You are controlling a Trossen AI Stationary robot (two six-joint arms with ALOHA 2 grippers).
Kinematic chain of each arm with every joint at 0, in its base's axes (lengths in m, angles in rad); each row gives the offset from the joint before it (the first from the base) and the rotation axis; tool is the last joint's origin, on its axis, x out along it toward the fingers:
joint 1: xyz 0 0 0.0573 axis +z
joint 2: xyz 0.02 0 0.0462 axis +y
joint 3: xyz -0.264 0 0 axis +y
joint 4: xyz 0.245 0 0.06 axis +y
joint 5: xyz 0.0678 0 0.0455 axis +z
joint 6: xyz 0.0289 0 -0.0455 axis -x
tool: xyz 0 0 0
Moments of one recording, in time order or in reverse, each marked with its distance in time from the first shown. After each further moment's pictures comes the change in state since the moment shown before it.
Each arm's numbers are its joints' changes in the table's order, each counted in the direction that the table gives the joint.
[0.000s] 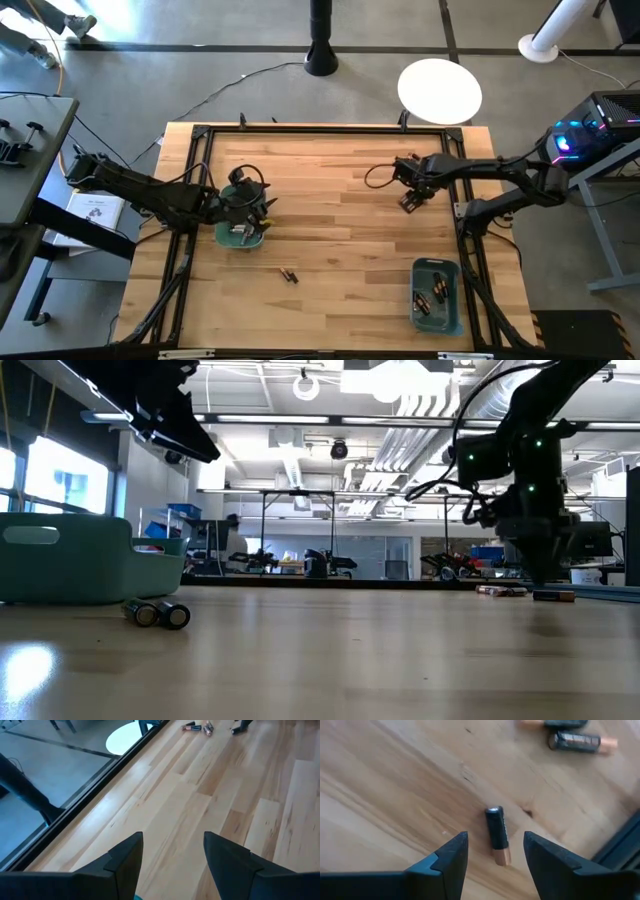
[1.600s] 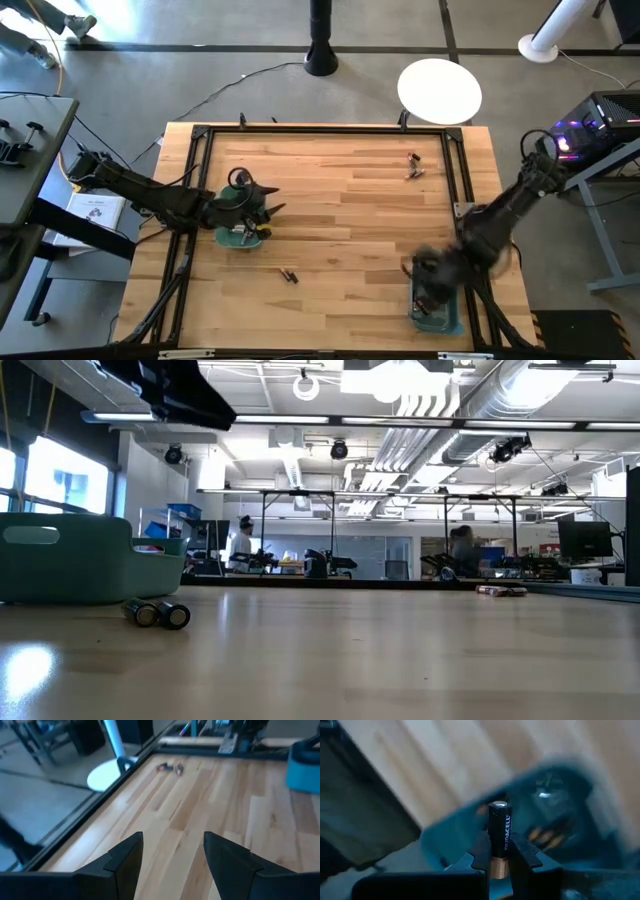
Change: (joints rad) left arm -0.068 0.002 0.001 -0.226 0.002 -0.130; right arm 1.191 -0.008 -0.432 0.160 0.208 -0.959
